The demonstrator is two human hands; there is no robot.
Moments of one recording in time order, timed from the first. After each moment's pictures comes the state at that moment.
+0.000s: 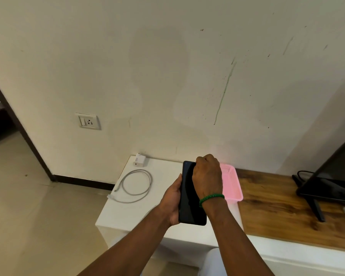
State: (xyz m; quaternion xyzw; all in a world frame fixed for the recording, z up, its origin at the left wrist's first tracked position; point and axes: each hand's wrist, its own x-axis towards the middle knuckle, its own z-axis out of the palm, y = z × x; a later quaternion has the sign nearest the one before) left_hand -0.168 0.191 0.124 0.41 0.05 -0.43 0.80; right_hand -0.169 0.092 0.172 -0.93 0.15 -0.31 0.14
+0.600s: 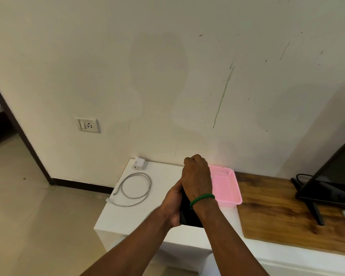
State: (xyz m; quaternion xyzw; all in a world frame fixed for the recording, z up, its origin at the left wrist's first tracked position) left_hand -0.162 0.184 0.122 0.37 0.02 -0.47 0.80; right_hand -0.163 0.115 0.183 -0.94 0.11 -0.28 0.15
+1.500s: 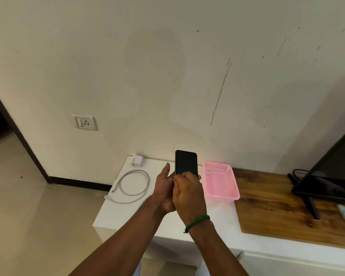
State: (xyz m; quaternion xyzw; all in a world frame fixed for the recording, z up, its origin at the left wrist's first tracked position) left_hand -0.138 0.195 0.125 0.27 0.02 -0.48 0.83; right_hand -0.210 0.146 0.166 -0.93 0.10 -0.26 0.26
